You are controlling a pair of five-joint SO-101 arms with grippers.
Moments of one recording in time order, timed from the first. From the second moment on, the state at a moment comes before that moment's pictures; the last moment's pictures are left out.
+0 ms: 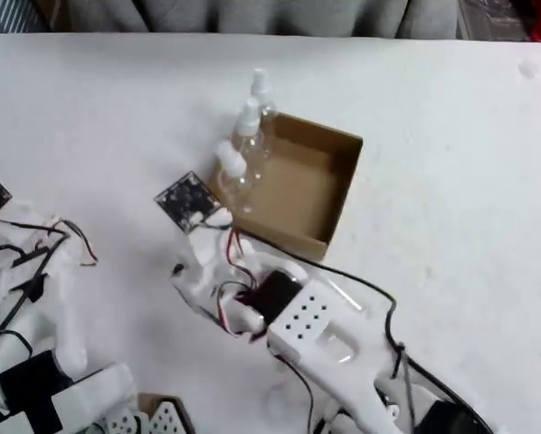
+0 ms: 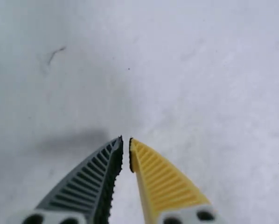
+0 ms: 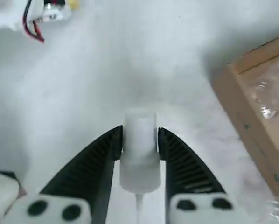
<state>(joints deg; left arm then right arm) -33.9 -12.4 60.0 19.6 23.9 -52.2 -27.6 45.3 38.4 -7.7</state>
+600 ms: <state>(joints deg) -33.9 -12.4 60.0 19.6 23.9 -52.7 16.5 14.5 27.2 -18.2</state>
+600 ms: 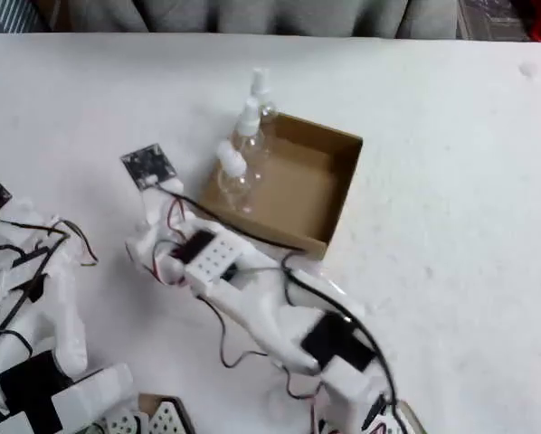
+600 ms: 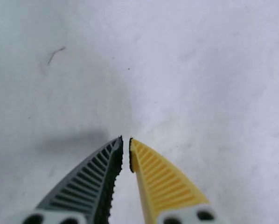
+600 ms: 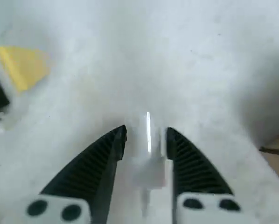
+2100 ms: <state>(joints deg) -33.9 -12.4 60.0 19.6 23.9 -52.6 -35.6 51.4 88.4 39.9</state>
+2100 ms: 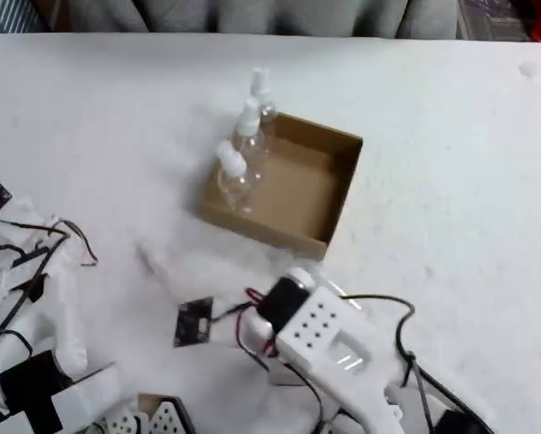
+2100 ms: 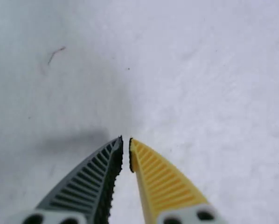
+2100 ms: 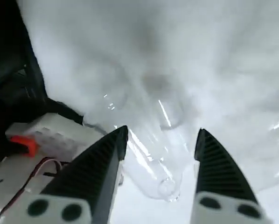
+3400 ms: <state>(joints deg) -33.4 -12.4 60.0 19.6 23.9 -41.5 -40.7 72.0 62.0 59.6</state>
